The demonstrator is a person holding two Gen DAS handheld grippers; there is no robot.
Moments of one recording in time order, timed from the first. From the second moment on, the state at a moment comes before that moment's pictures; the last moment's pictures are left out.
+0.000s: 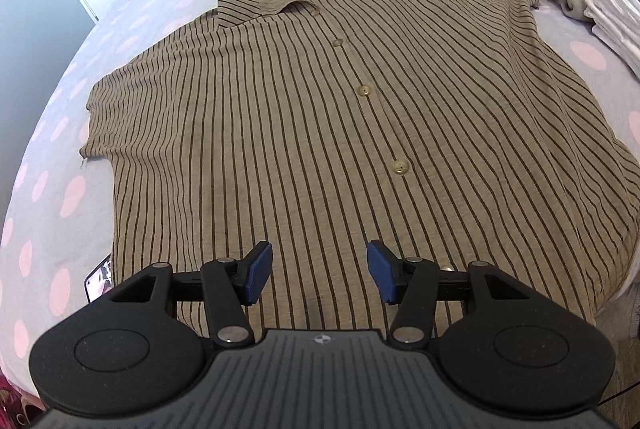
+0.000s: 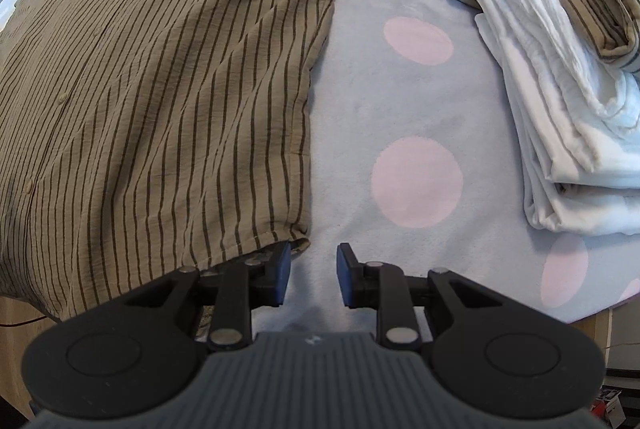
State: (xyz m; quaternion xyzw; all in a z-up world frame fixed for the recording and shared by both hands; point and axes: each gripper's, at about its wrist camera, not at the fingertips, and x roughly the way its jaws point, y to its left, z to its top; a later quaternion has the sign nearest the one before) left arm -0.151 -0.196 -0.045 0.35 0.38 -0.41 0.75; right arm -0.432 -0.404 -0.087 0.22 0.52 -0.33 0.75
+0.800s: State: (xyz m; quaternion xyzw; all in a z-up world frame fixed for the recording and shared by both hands) left arm -0.153 -0.197 -0.055 0.37 0.39 -0.41 0.74; right arm -0.425 -0.404 -0.088 0.21 0.52 -0.33 0.76
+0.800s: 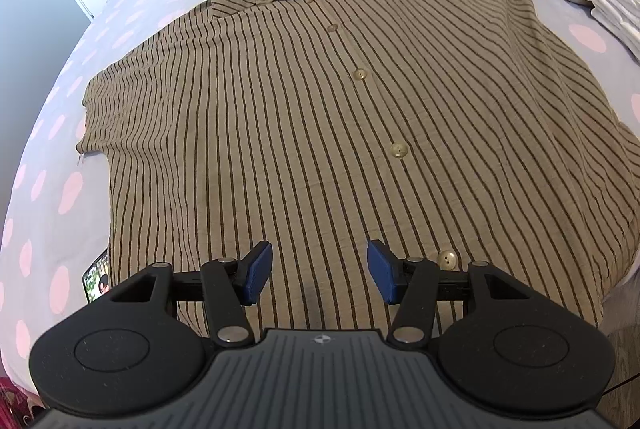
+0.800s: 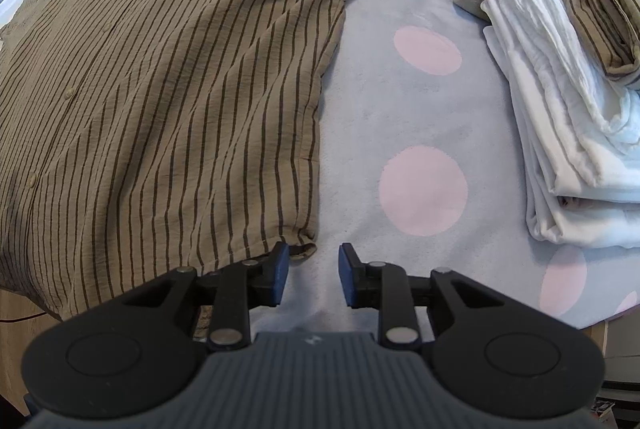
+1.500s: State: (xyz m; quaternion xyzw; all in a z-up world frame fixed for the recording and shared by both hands) left arm -0.166 -0.201 -0.077 0.41 0.40 -0.41 0.71; right arm -0.417 -0.428 -0.109 0.32 0.49 -0.33 0.74
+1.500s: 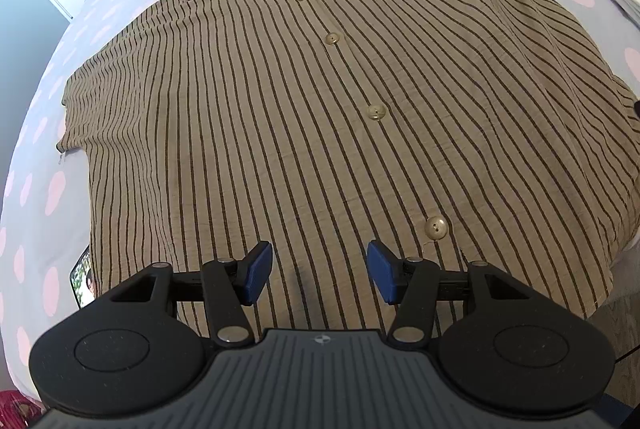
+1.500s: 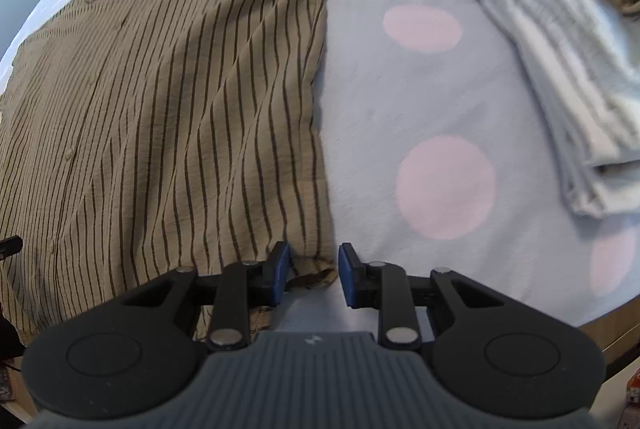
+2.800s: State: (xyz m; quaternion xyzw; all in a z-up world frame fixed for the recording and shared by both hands) left arm -0.165 -0.203 -0.093 0.42 0.41 -0.42 0.69; right arm -0.404 -0.404 -0.087 0.23 0.53 -0.37 0.73
